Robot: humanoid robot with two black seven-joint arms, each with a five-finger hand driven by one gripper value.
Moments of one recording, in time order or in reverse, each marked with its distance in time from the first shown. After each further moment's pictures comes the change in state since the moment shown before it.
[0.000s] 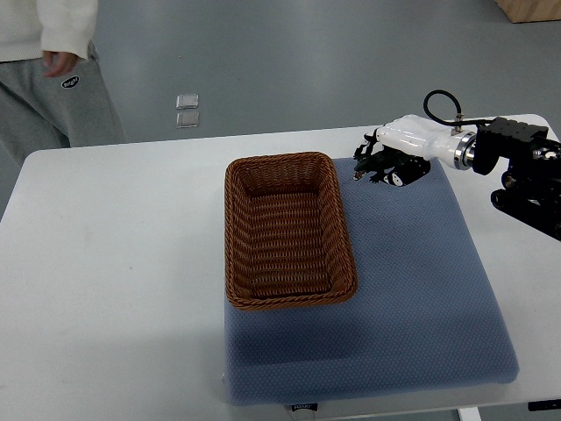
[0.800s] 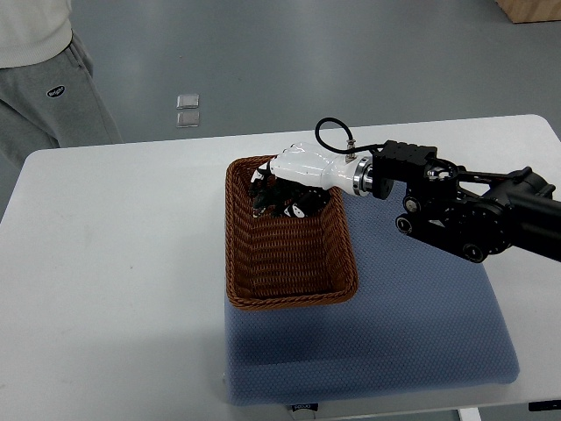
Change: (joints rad) left arm 0.000 0.000 0.000 0.000 0.000 0.000 0.000; right arm -0.002 0.282 -0.021 -0.035 -0.018 -0.006 -0.003
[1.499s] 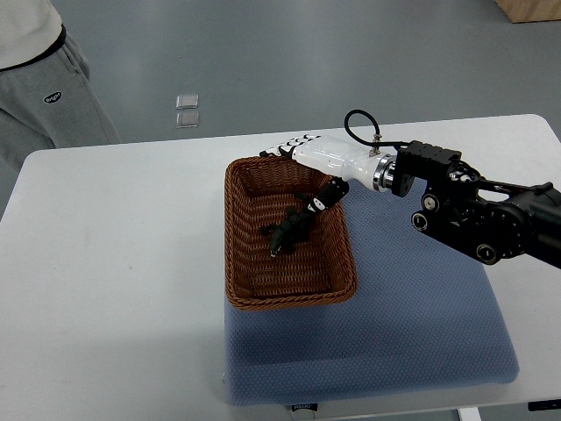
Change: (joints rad) left arm 0.000 0.000 0.000 0.000 0.000 0.000 0.000; right arm -0.103 -0.055 0.249 0.010 0.012 0.062 -0.003
